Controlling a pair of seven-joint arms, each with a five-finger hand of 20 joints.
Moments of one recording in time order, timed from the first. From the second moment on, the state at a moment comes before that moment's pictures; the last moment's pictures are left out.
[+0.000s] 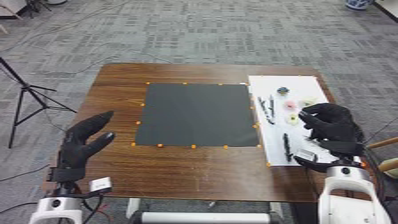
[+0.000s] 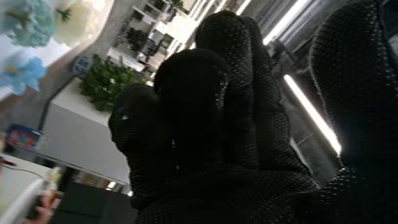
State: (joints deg) left arm 133.5 -62.8 -96.4 -125.0 83.8 21.0 15.9; right arm -118.6 -66.1 92.1 -120.7 -108.8 26.0 5.2
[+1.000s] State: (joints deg) left arm 132.8 -62.0 -96.6 -125.1 83.8 20.9 15.7; right arm -115.5 -60.9 87.3 -121.2 -141.1 -13.3 22.3
